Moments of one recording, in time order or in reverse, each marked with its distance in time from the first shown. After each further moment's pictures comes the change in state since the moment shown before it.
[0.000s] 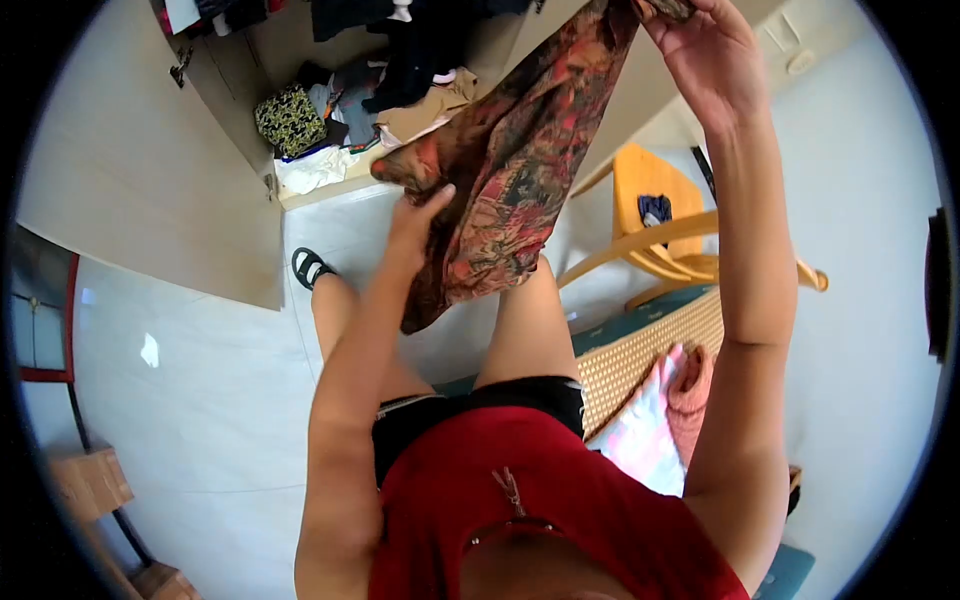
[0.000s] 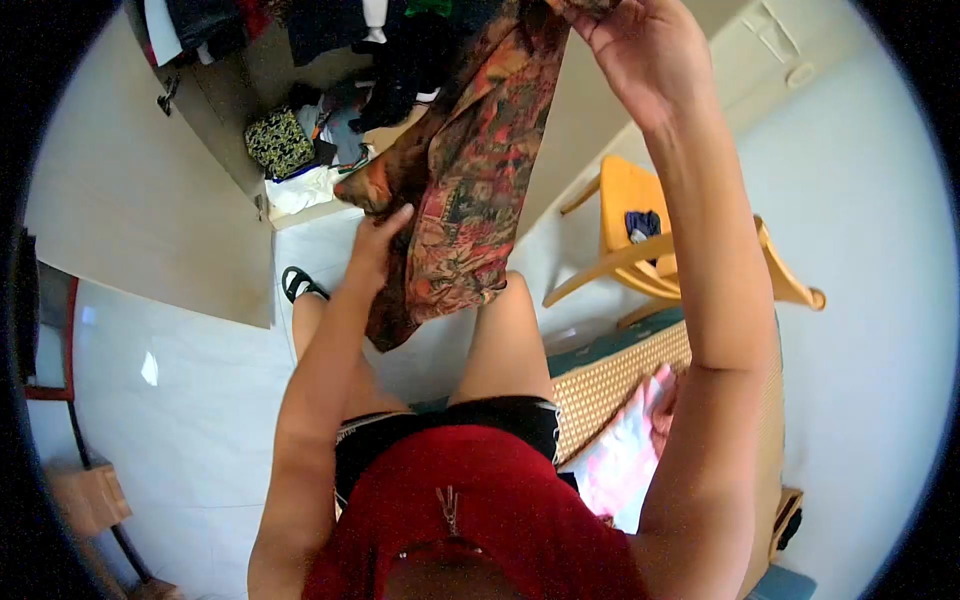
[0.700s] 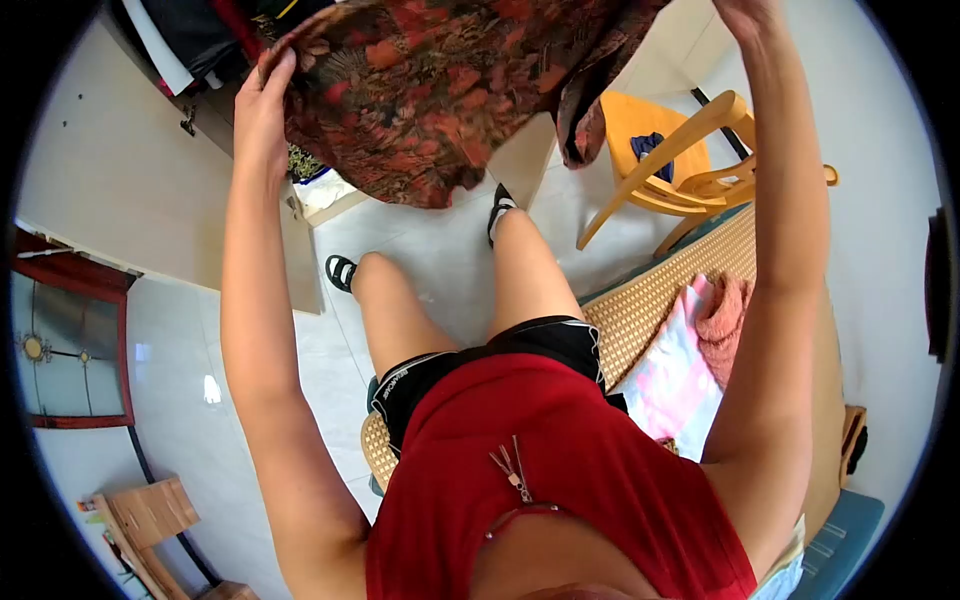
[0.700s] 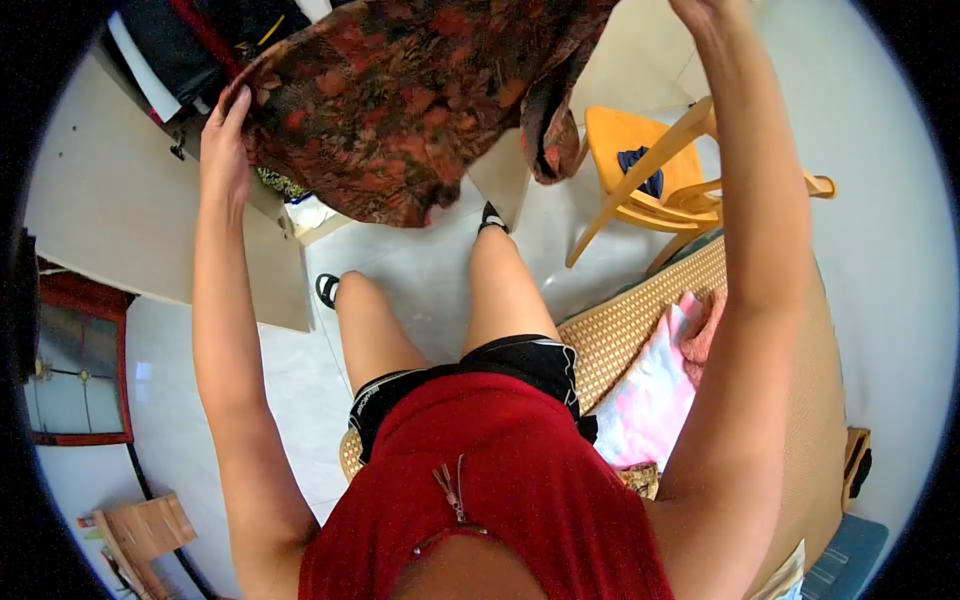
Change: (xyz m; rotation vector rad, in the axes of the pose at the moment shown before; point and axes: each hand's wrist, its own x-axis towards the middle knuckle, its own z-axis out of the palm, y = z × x) left_hand -0.060 0.231 0.049 0.318 -0.048 0.549; right_hand -0.052 -0.125 -0.122 -0.233 0.311 -0.274
